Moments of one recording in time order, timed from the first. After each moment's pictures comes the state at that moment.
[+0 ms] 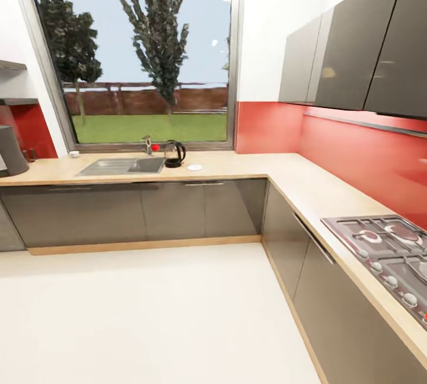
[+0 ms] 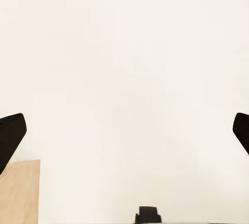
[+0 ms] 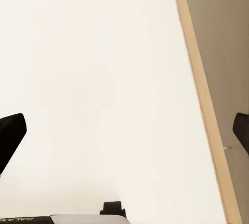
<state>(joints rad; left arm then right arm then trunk) -0.26 0.07 0.00 -0.24 0.00 -0.21 0.01 -0.02 -0.04 -0.06 -0.50 0.01 -0.24 0.01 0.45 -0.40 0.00</state>
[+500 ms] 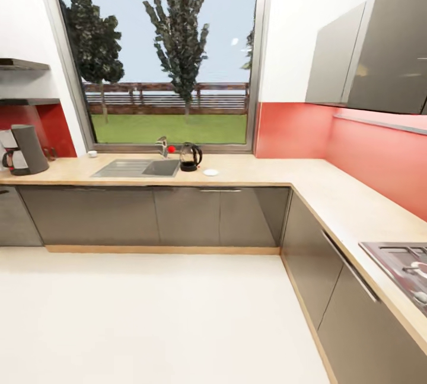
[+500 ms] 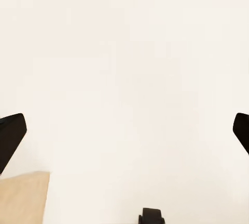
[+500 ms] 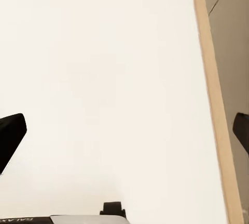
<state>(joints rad) -0.26 0.09 0.04 -0.24 0.02 -0.21 0.01 -0.02 -0.04 -0.06 -0.50 0.01 -0.24 0.01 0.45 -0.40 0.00</state>
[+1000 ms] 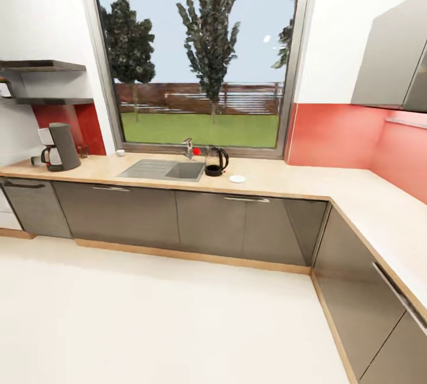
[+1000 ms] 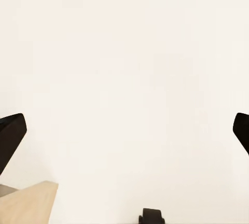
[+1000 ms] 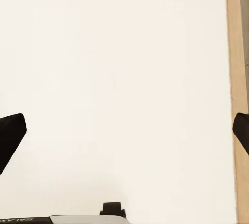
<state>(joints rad) -0.26 0.09 0.04 -0.24 0.02 -0.21 0.01 -0.02 -0.04 -0.06 -0.50 0.01 -0.24 0.00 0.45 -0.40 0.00</state>
